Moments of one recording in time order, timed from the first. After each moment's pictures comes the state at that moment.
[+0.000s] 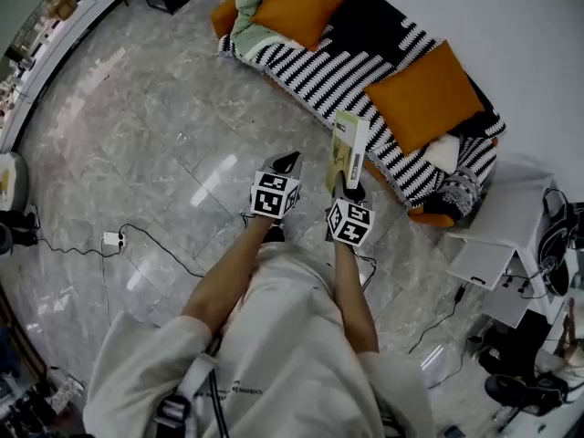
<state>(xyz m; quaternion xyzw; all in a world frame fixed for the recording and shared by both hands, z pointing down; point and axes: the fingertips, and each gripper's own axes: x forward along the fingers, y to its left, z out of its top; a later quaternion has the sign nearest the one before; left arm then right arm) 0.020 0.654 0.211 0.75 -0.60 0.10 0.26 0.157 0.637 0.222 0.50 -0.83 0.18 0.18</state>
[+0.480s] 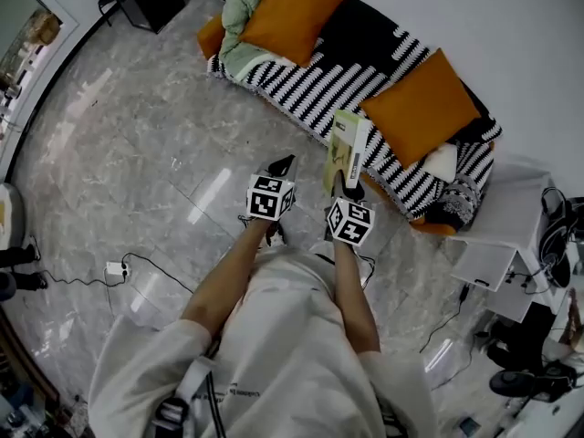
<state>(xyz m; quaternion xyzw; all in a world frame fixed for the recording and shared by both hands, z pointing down) -0.040 0.583 0.218 0.76 -0.58 0.10 0.26 0.103 0.565 0.217 0.53 -0.81 0.18 0.16</state>
